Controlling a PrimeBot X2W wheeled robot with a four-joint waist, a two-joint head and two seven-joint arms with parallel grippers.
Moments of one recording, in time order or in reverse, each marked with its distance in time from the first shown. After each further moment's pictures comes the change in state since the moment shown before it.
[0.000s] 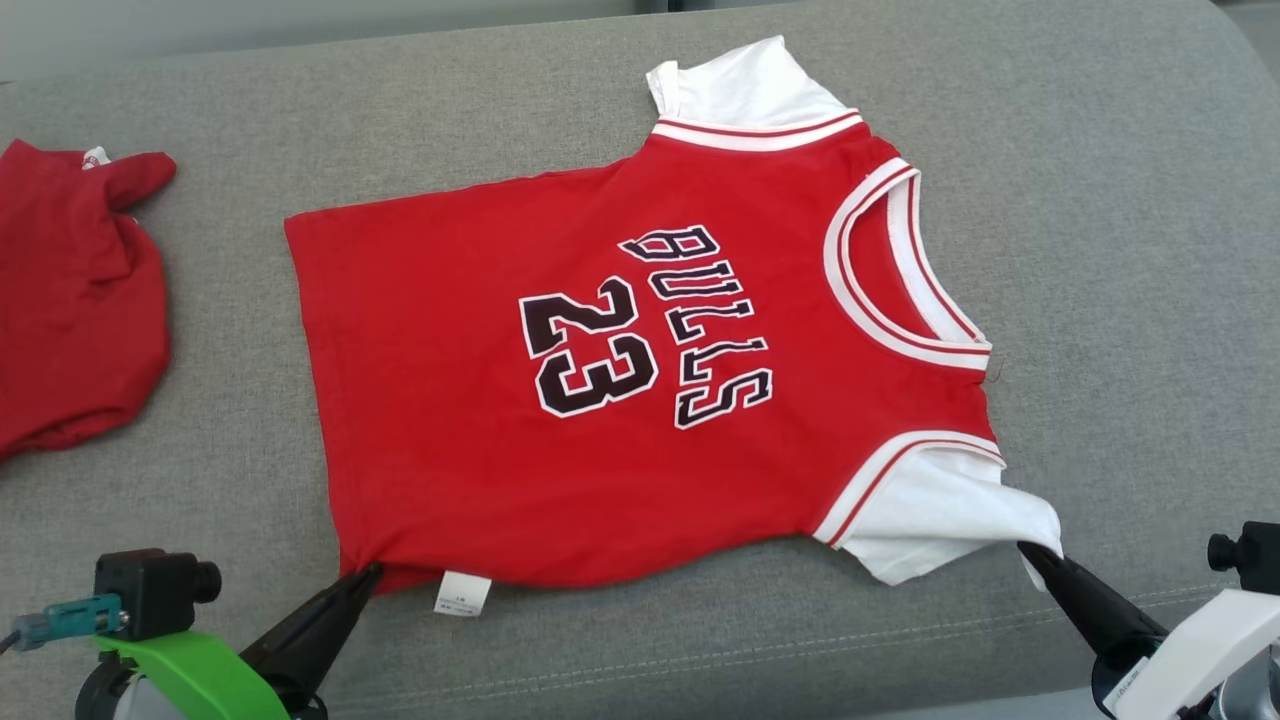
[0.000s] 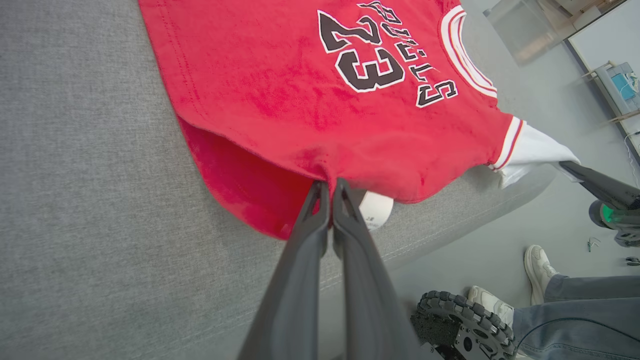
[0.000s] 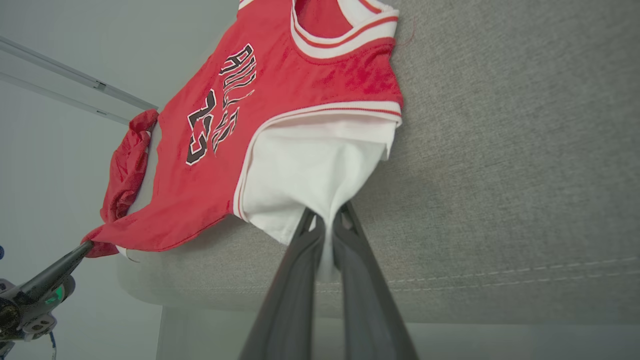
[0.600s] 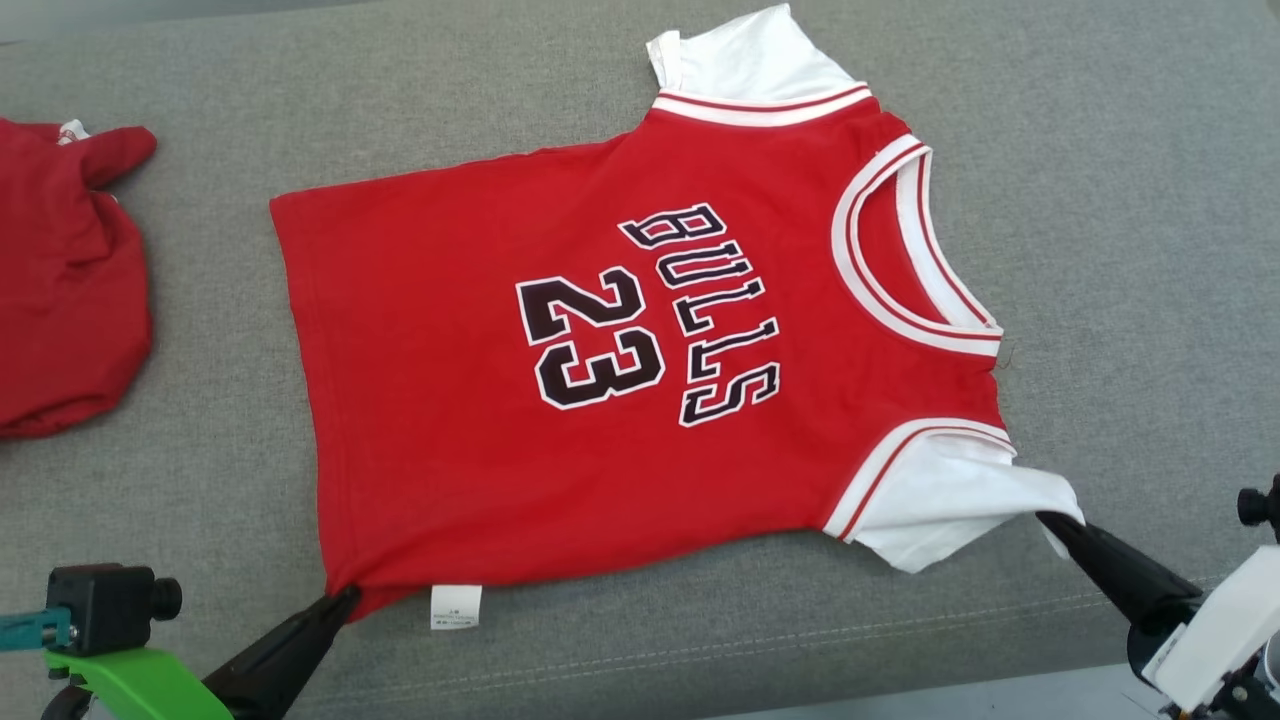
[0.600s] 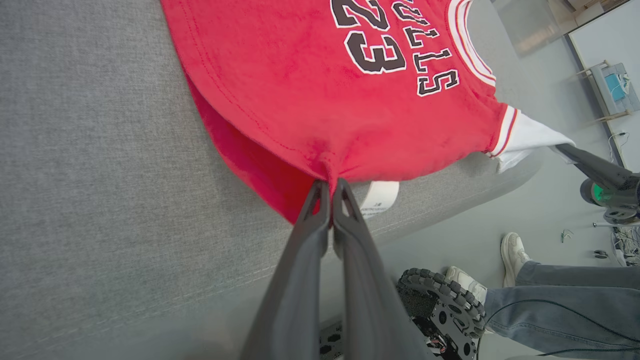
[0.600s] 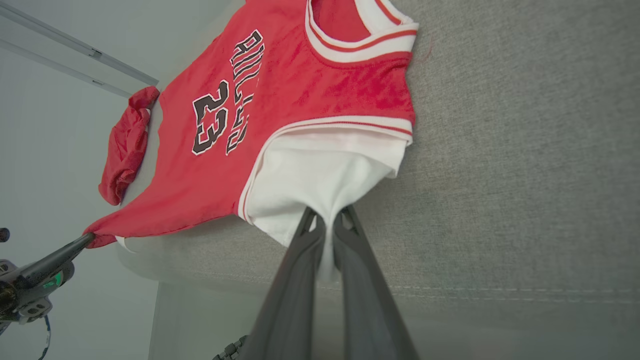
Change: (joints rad) left arm 0.098 0.090 0.078 -0.119 -0.106 0.017 0.040; right arm 0.026 -0.098 -0.034 -0.117 0.033 -0.027 0.092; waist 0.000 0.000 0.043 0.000
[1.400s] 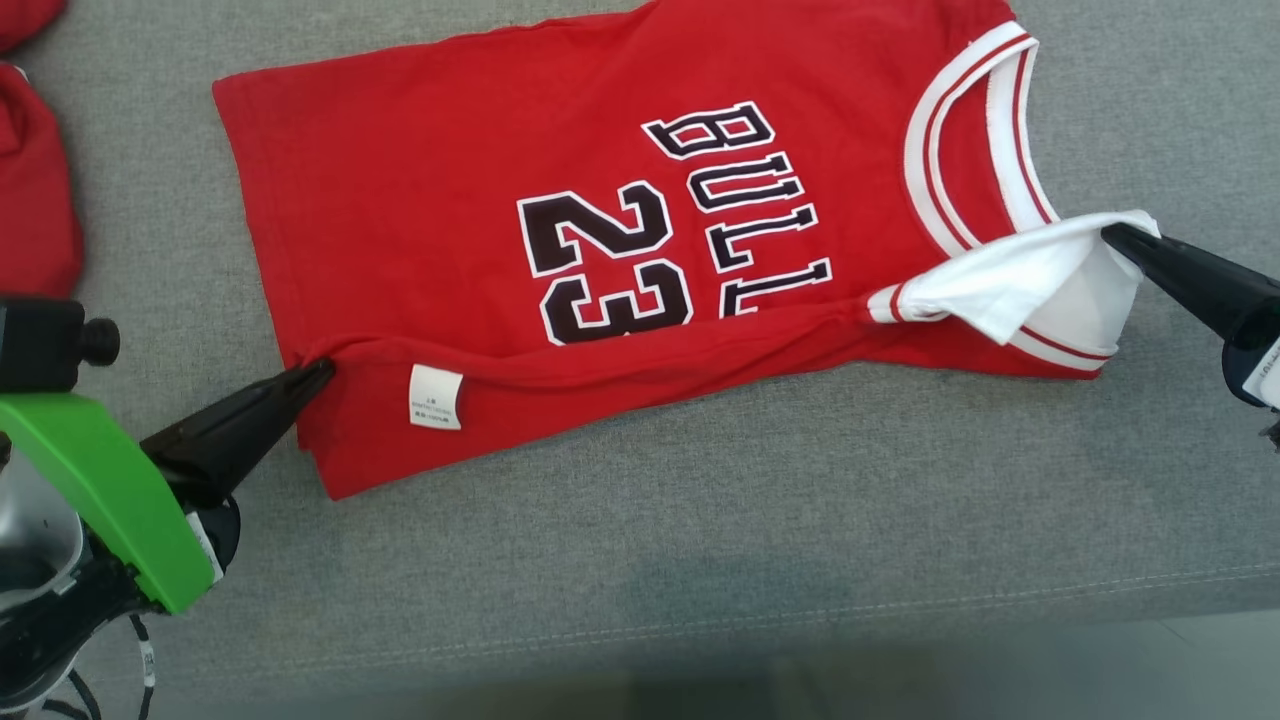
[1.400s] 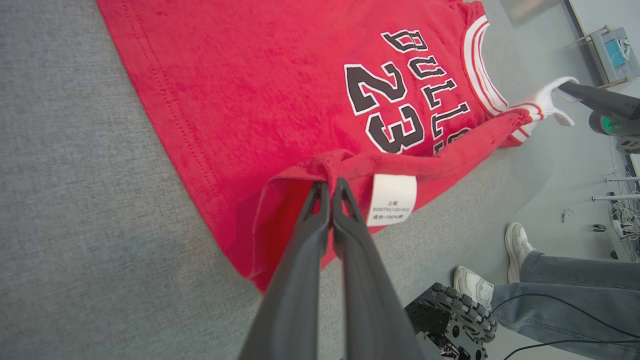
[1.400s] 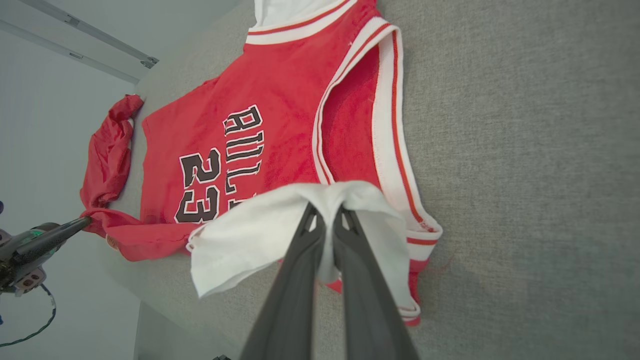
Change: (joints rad) left arm -0.416 0.041 0.023 0.003 -0.092 -0.016 0.256; right arm -0.487 -0.139 -0.058 -0.028 0.119 -0.123 0.345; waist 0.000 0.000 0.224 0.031
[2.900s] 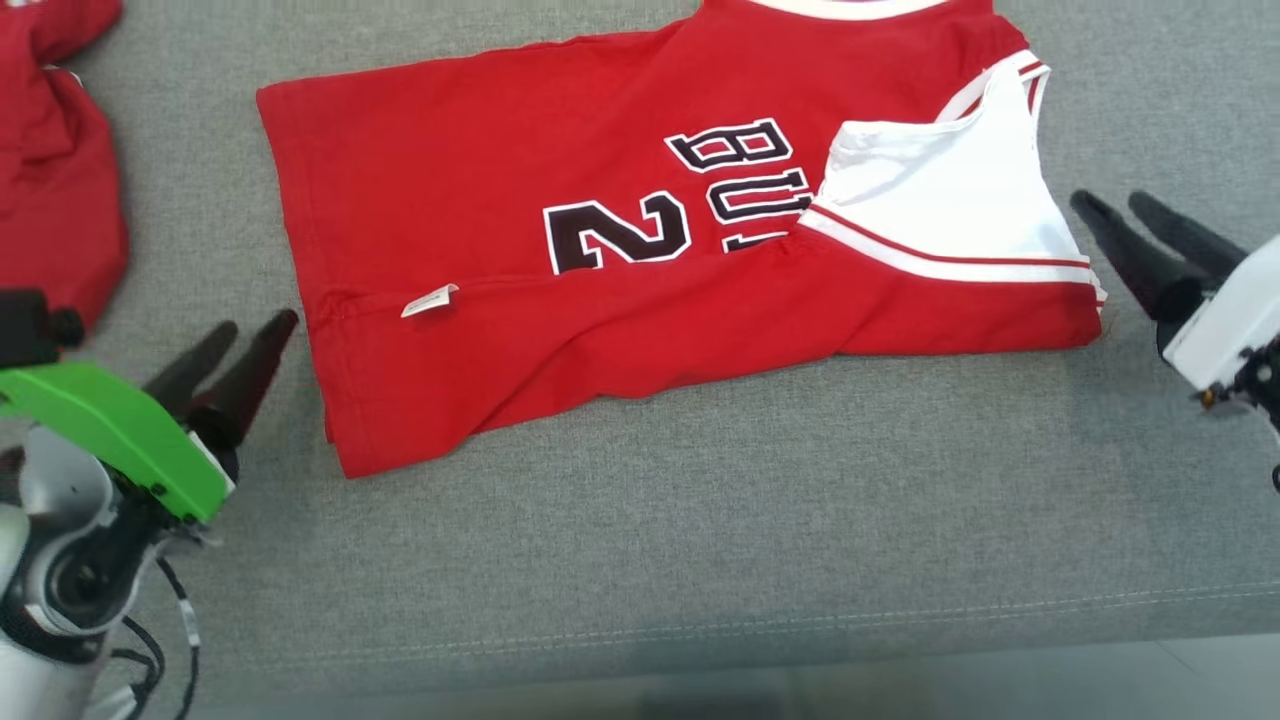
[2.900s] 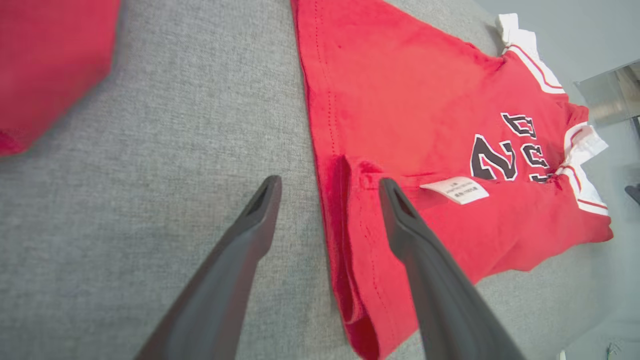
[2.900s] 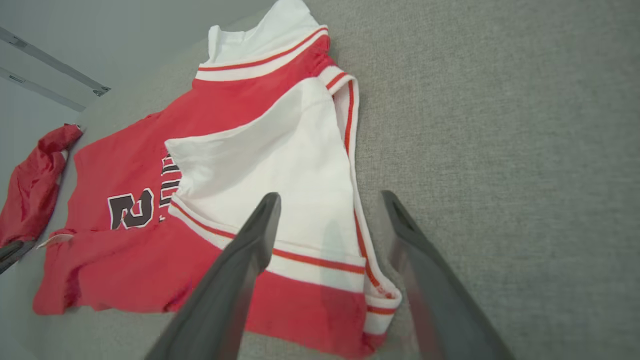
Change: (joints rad) left arm -0.117 -0.202 0.001 0.407 0.061 0.018 -0.133; right arm -0.151 0.139 0.102 0.288 -0.230 0.048 -0.172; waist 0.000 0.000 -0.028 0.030
